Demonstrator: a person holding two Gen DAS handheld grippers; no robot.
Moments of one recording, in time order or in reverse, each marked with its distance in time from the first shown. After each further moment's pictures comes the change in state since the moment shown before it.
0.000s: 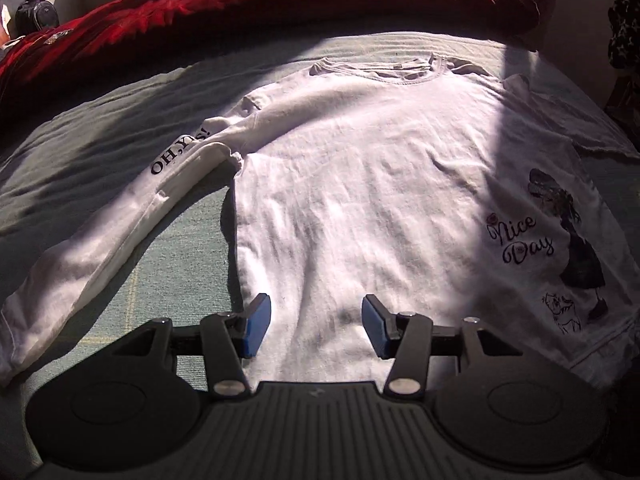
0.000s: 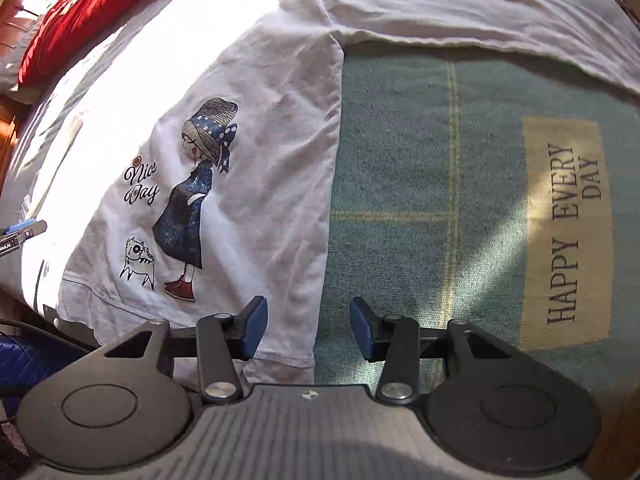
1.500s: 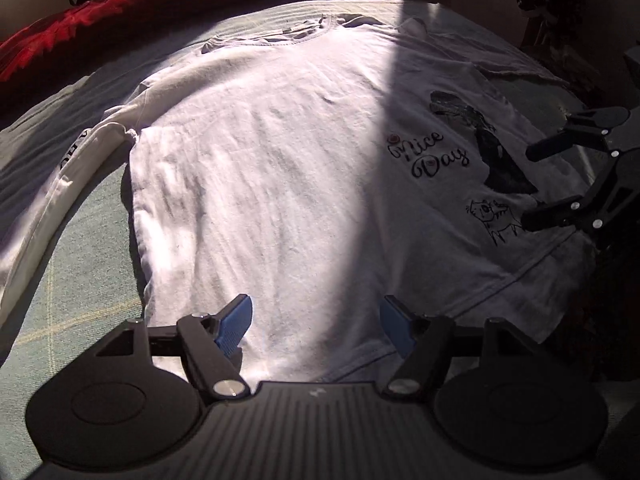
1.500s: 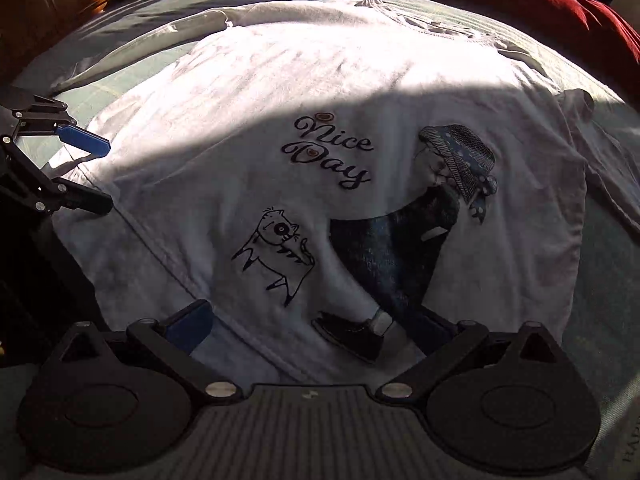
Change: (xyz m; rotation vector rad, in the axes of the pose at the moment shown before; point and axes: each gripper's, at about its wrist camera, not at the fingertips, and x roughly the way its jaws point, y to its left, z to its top) left arm -0.002 -0.021 -0.044 0.142 -0.004 -0.174; right arm 0.072 0.135 -0.021 -0.430 -0.154 -0.064
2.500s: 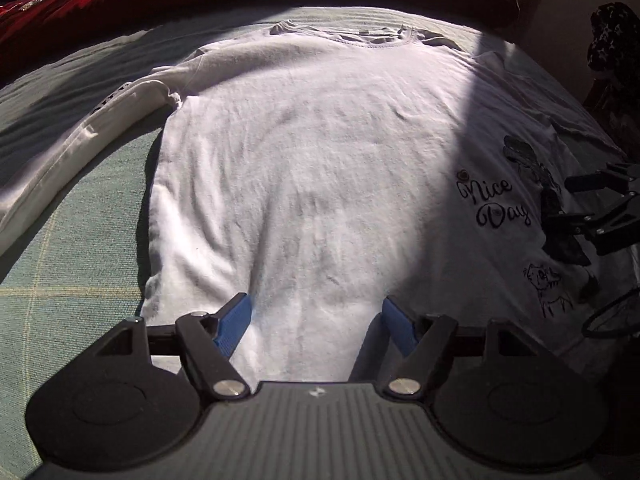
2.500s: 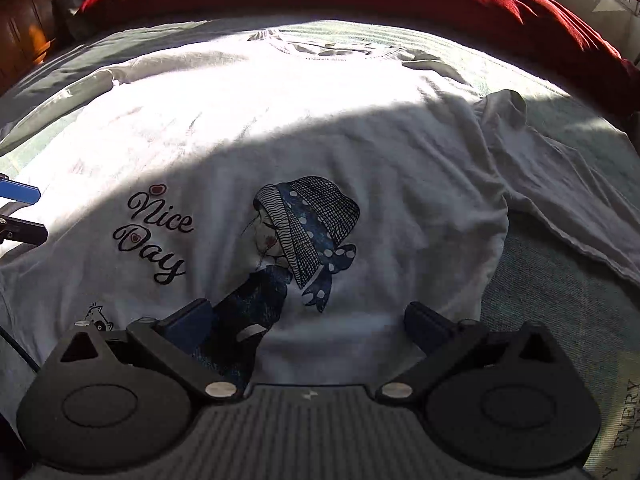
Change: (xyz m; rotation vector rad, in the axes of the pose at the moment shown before) left arm 0.025 0.014 -0.008 -0.256 0.017 0.070; right arm 0.034 -0.076 0.018 0.069 -0.079 -0.110
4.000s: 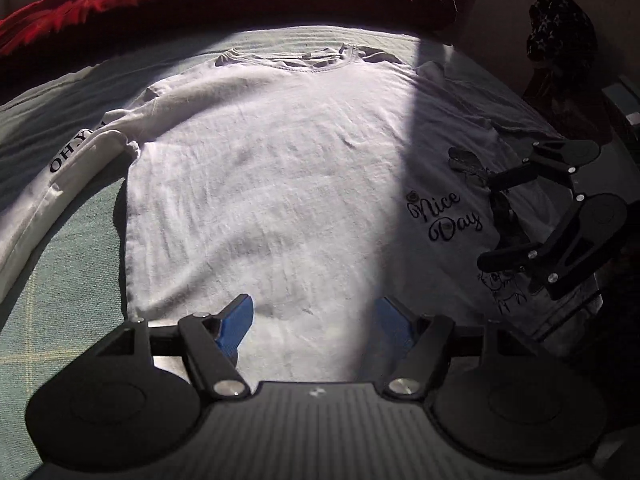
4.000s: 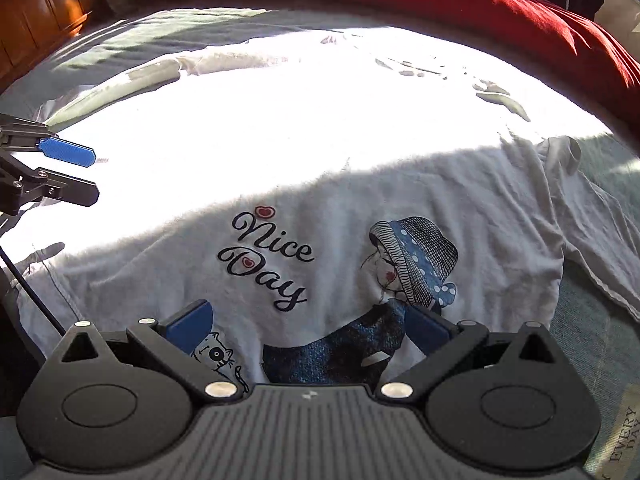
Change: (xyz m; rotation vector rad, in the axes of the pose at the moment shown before) left arm -0.012 0.004 0.018 0.159 -0.011 -0.159; right arm -0.016 0.081 0.031 -0.181 0.061 0.095
